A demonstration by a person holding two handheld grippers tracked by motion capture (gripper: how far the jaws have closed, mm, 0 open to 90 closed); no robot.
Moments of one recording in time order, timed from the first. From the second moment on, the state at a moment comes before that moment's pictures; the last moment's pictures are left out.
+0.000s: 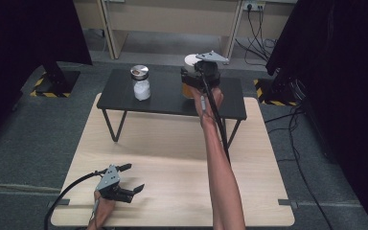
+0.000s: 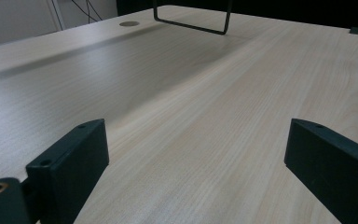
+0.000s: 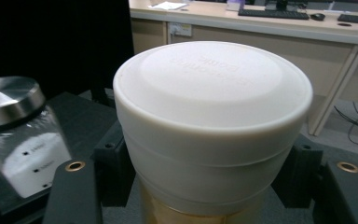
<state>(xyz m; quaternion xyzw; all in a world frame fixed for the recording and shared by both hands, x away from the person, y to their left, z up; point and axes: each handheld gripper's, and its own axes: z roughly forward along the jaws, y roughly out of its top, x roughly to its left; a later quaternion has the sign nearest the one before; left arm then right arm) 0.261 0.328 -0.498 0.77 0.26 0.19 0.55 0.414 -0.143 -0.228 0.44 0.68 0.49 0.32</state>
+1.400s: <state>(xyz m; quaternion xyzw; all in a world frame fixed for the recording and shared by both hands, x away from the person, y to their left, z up) 0.259 0.327 -0.499 0.77 0.26 0.19 0.55 0.349 -0.209 -0.249 0.41 0.71 0.53 0.20</state>
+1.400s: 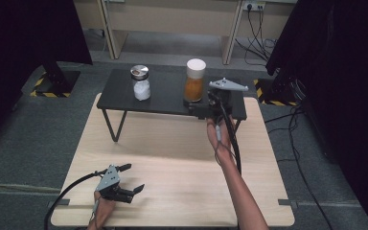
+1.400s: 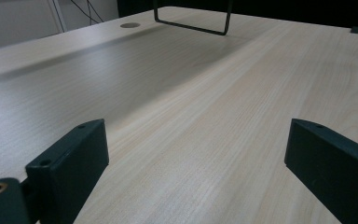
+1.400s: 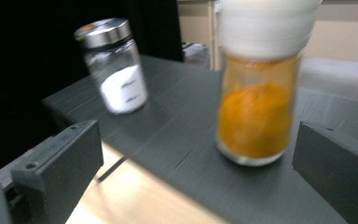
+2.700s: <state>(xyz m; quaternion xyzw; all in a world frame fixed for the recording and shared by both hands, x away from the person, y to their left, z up) 0.258 0.327 -0.499 0.77 0.26 0.19 0.55 0.253 -0.238 -0.447 0.32 0.76 0.54 0.18</state>
